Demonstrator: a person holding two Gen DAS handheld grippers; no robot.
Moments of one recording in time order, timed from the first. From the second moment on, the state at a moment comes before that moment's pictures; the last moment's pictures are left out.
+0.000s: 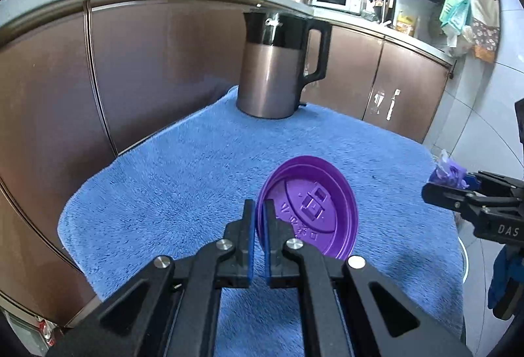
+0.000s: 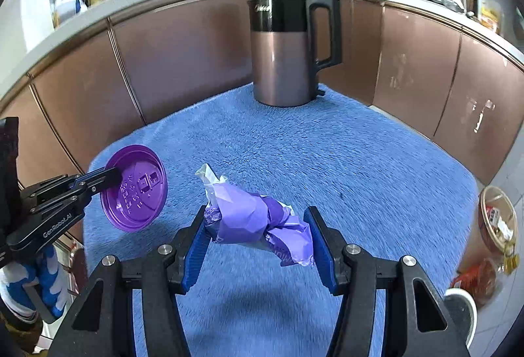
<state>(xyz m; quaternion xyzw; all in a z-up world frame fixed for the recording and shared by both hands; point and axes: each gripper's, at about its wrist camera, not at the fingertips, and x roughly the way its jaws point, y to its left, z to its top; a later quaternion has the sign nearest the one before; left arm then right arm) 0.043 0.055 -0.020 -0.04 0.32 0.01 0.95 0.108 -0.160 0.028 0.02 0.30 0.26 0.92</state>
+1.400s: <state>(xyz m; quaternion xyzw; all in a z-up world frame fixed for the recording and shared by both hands) 0.012 -0.203 0.016 0.15 0.31 -0.17 0.92 -0.029 -0.396 -0.045 0.21 0.24 0.08 0.94</state>
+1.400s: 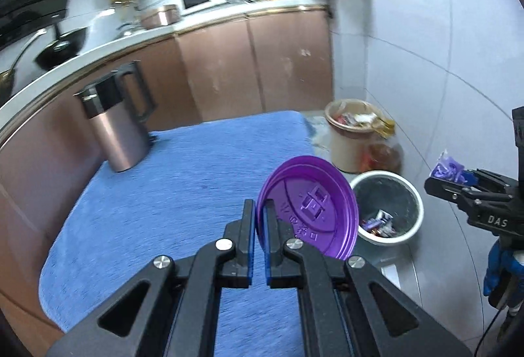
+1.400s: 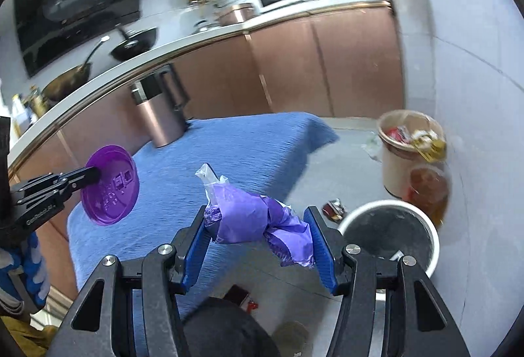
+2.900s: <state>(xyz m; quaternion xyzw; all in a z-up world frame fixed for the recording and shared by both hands) 0.183 -0.384 -0.066 0.15 0.39 -0.28 0.87 0.077 -0.525 -0.212 0.29 0.39 -0.06 0.87</state>
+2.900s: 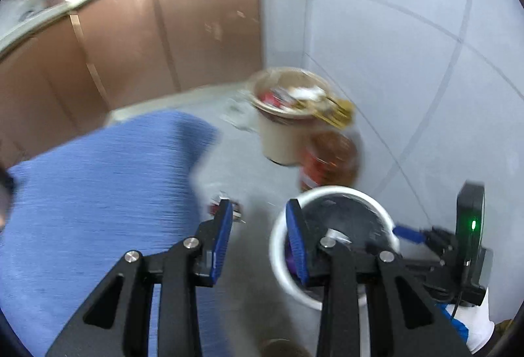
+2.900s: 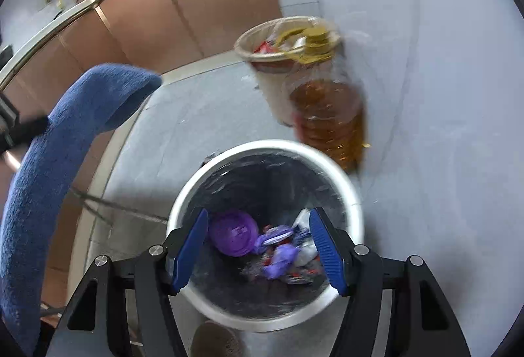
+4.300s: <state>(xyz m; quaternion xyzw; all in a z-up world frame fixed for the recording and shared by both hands) 0.258 -0.219 -0.100 0.07 0.41 -0.12 0.90 0.306 -0.332 -0.423 0.28 0.58 0.01 0.77</state>
